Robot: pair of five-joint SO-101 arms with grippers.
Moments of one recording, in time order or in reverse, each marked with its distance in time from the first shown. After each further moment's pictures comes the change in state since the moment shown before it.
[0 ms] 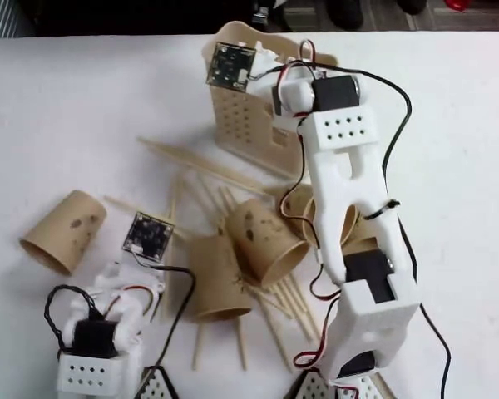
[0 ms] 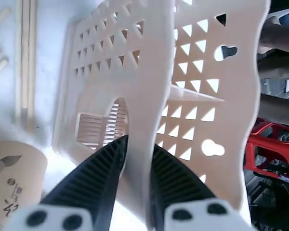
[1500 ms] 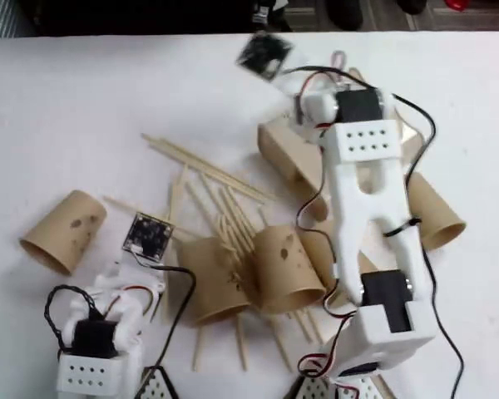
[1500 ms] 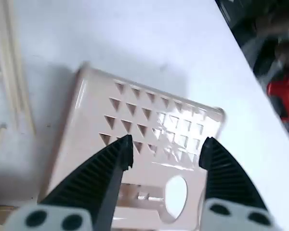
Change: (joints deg) left arm 0.0 0.0 0.0 0.0 0.0; right arm 6.6 -9.0 12.3 -3.5 -17.0
